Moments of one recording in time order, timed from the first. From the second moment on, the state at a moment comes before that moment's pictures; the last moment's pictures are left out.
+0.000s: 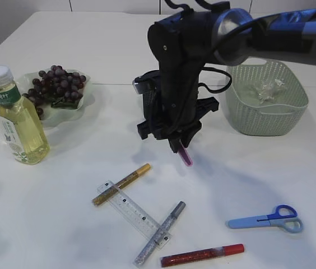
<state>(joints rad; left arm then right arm) -0.40 1.07 -0.85 -0.13 1.23 -0.22 0.55 2.24 -1.88 -0.11 1.22 0.20</state>
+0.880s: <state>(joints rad) -0.40 1.07 -0.85 -0.14 1.23 -0.22 0.56 1.84 -1.43 -0.26 0.62 0.13</state>
